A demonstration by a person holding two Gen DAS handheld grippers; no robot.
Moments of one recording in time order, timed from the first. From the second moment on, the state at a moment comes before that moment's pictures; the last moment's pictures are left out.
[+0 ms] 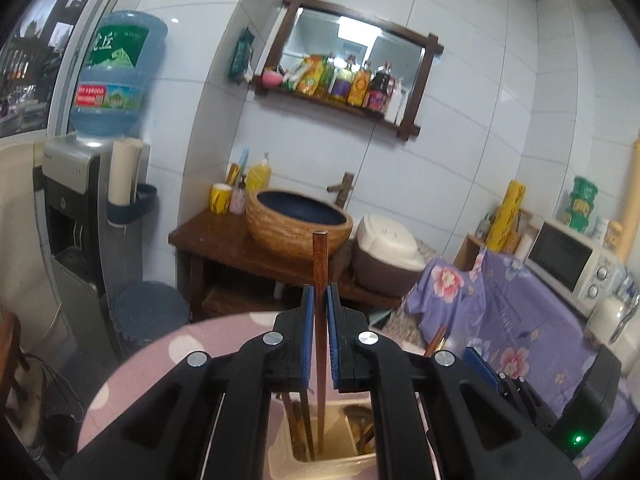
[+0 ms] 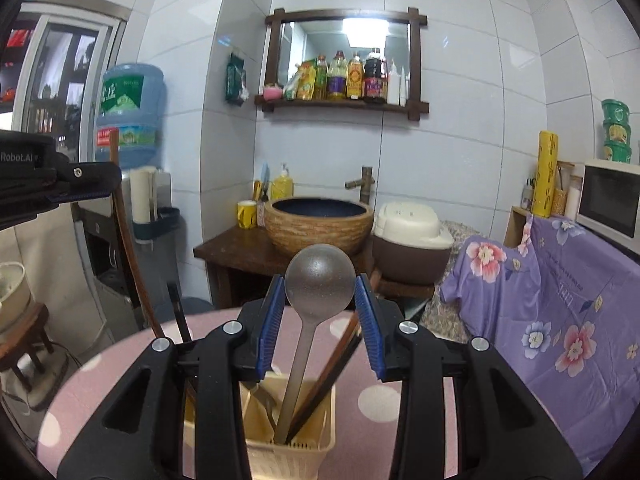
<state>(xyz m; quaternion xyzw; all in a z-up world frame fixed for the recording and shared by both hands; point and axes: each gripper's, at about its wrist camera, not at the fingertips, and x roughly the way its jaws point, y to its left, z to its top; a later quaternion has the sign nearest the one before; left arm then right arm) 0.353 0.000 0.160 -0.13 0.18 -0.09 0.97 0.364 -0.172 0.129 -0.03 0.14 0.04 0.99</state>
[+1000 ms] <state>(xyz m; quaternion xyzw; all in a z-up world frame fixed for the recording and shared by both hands) 0.245 0.003 0.024 -0.11 0.31 -0.09 0.94 0.241 -0.225 0.008 0.01 0.37 0.03 0.93</state>
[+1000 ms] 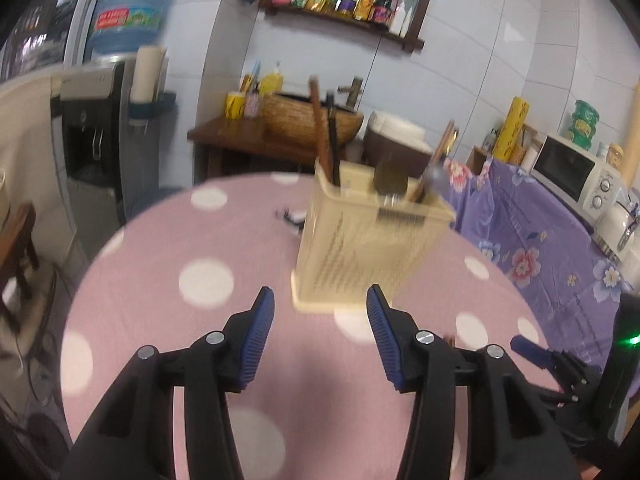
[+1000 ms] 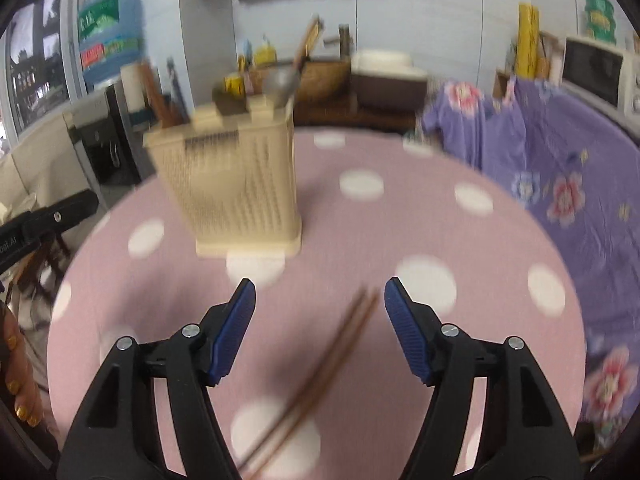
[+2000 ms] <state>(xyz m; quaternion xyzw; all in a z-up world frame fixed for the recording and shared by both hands) 0.218 -0.038 -0.026 -0.08 0.38 -0.14 0.91 0.188 -0.265 -0.063 0.02 0.46 -0.07 0.88</state>
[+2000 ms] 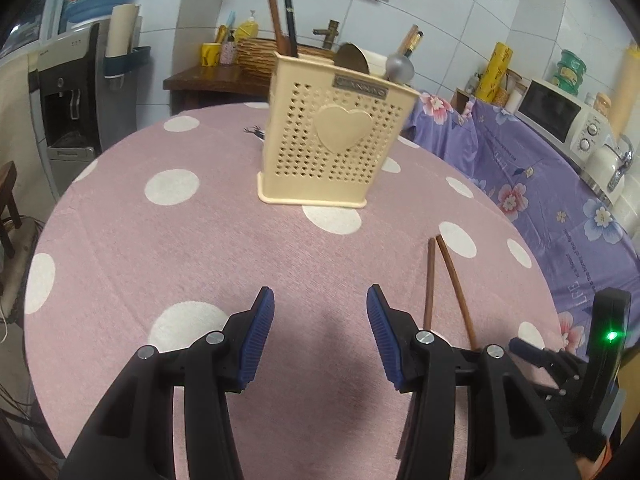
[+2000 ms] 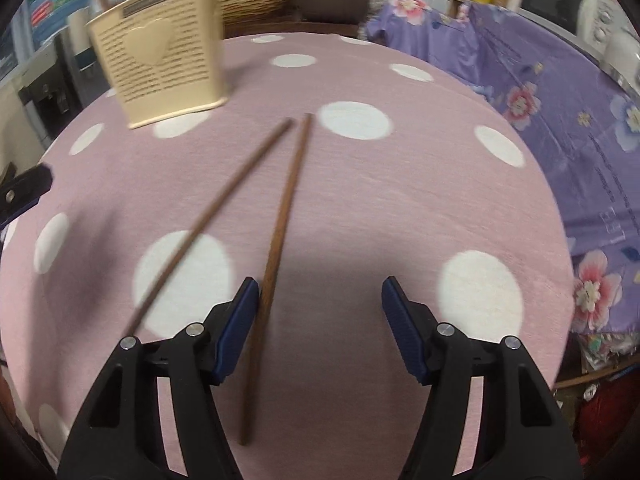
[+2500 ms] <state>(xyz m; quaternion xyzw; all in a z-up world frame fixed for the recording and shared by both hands) 0.262 -0.159 -0.050 0.05 0.46 -0.23 0.86 0.178 -0.316 -0.048 0.10 0.41 -0.06 0.91</state>
